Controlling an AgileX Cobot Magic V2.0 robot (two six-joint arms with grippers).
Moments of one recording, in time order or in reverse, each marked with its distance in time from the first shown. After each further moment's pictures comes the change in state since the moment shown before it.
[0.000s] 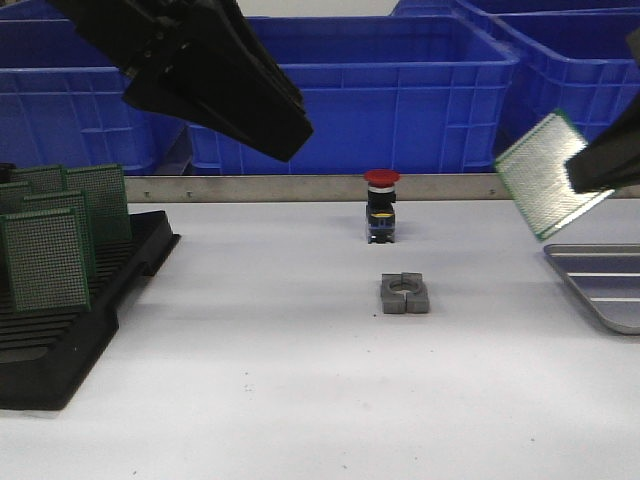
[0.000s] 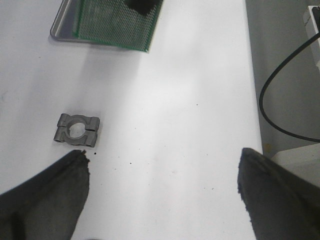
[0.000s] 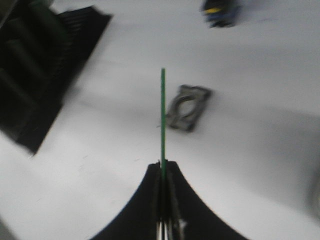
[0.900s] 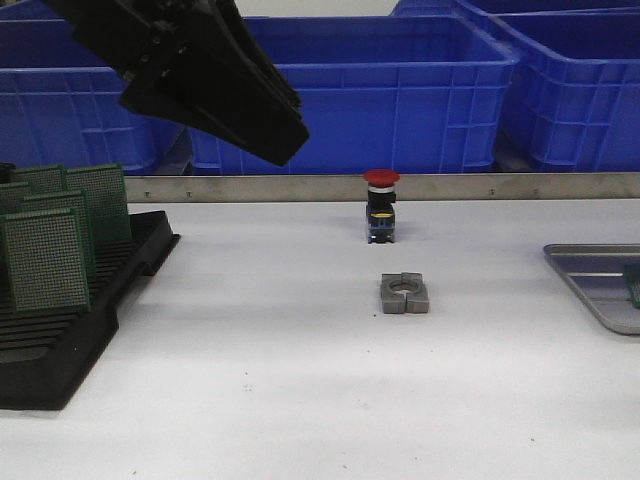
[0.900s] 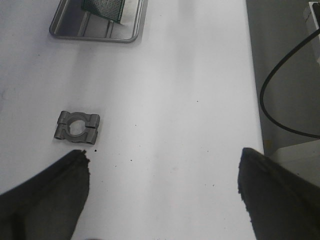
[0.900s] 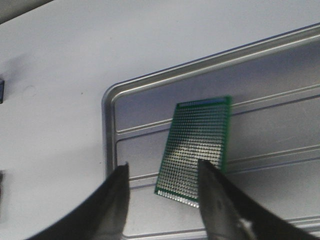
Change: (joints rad) left arm 0.000 0.000 0.000 0.015 0.000 0.000; right arm -0.100 0.131 0.000 0.105 -0.446 0.021
